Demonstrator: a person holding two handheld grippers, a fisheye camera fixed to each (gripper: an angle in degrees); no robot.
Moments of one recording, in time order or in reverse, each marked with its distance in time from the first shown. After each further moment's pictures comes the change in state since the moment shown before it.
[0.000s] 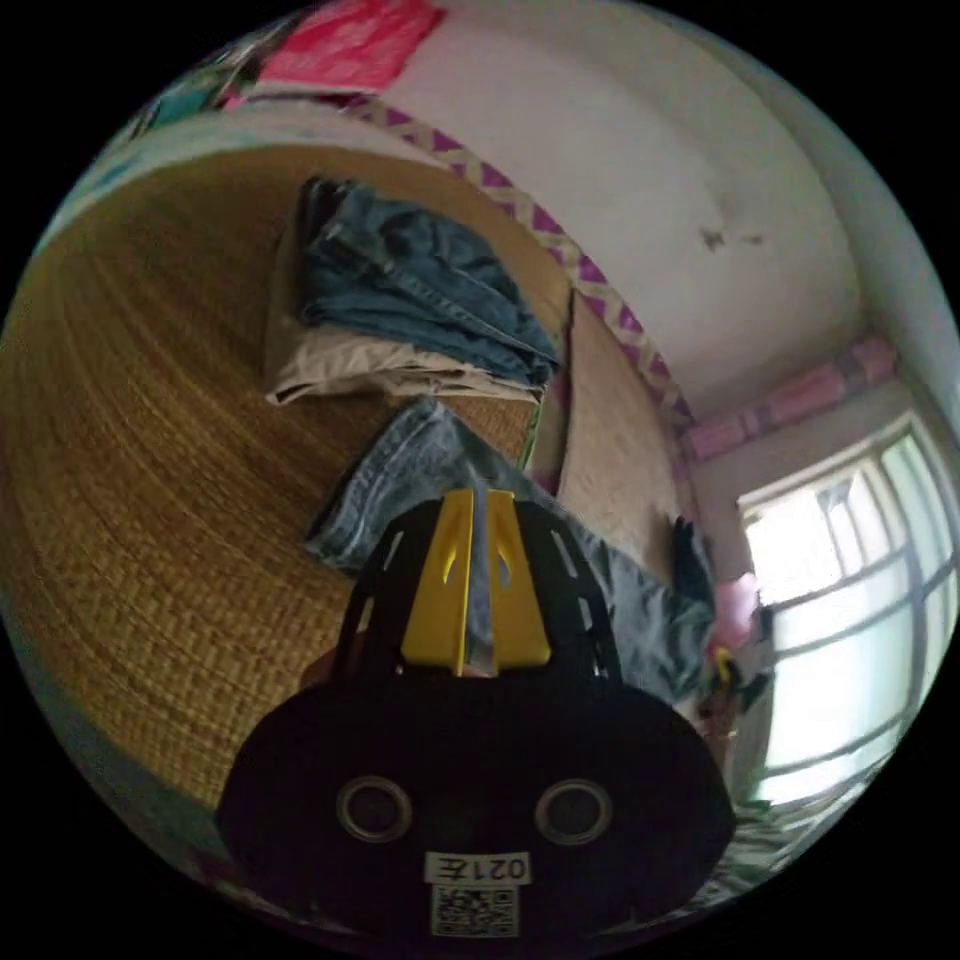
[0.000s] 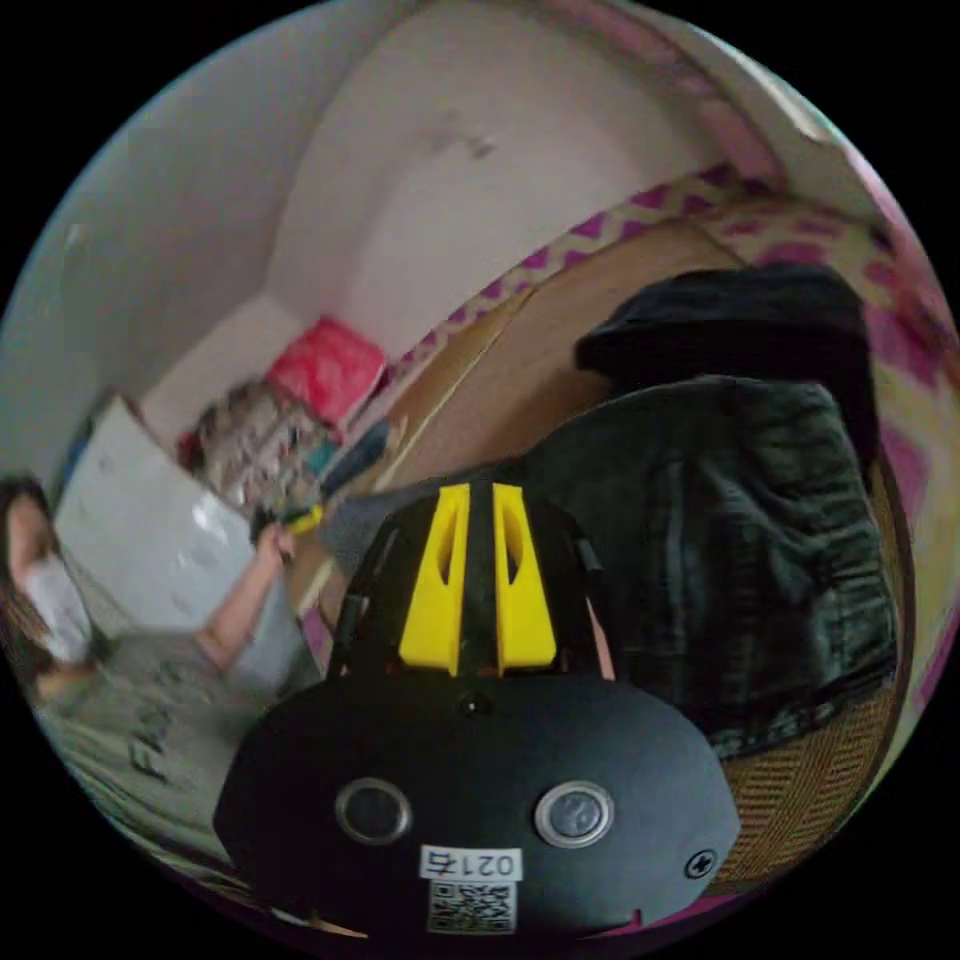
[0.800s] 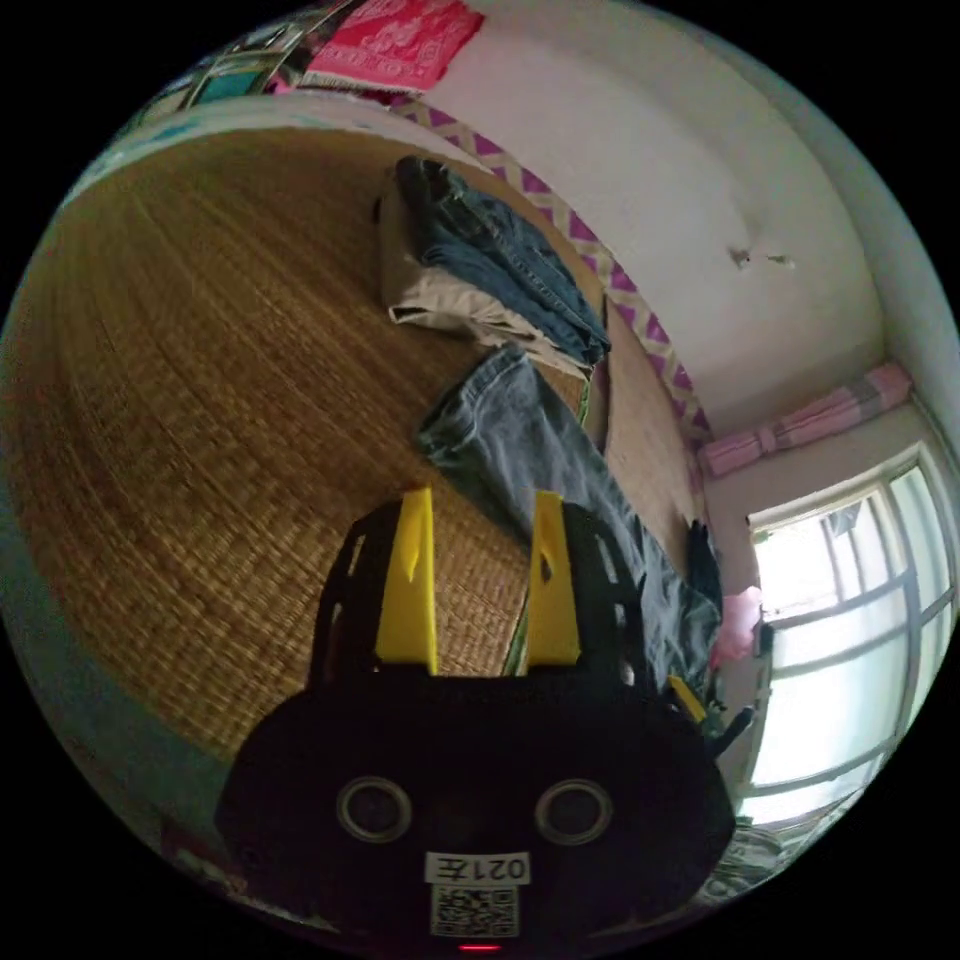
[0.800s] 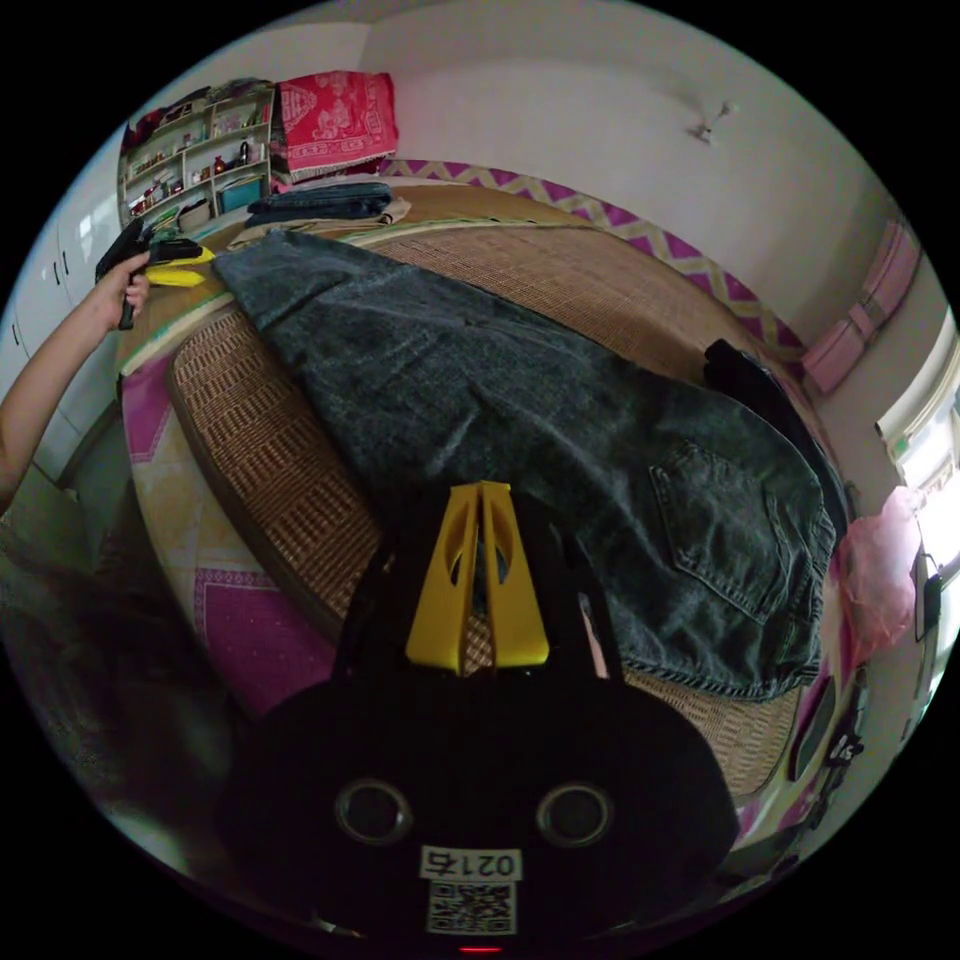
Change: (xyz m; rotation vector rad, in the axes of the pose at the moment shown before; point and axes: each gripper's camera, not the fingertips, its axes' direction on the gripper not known) left arm -0.088 0.085 -0.007 0.001 0.097 -0.227; right arm -0.154 0.196 0.288 -0.293 0.563 -0.426
